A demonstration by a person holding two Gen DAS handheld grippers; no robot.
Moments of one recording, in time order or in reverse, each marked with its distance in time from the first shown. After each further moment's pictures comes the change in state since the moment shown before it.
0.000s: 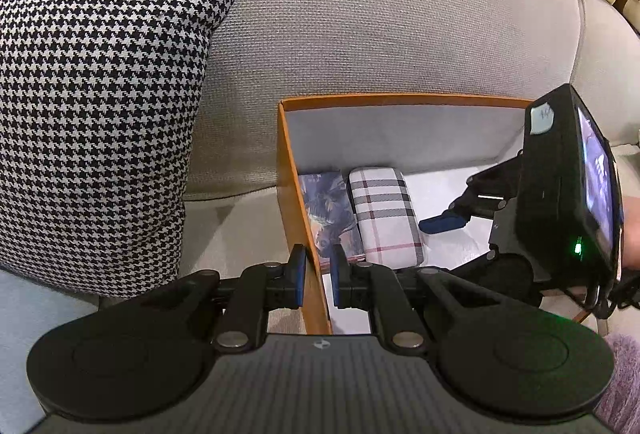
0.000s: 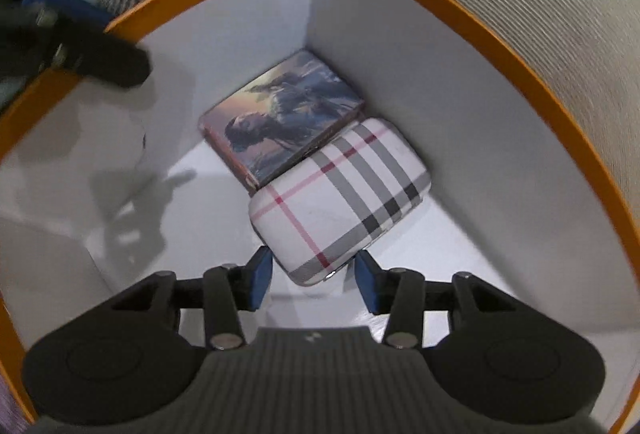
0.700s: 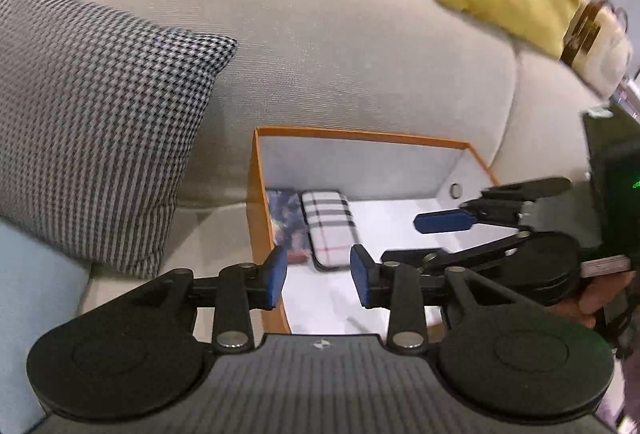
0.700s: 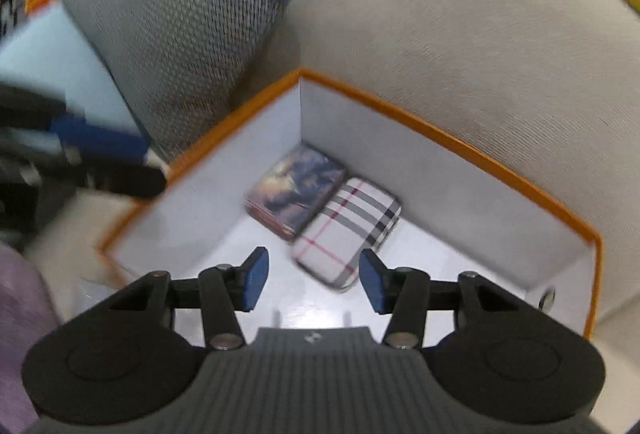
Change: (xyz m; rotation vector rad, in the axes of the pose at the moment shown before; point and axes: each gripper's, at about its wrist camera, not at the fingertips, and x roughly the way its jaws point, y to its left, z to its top) left arm -0.088 -0.010 -0.066 -0.085 -0.208 -0.111; right arm -0.139 0.018 -0.061 0.351 -0.342 0.014
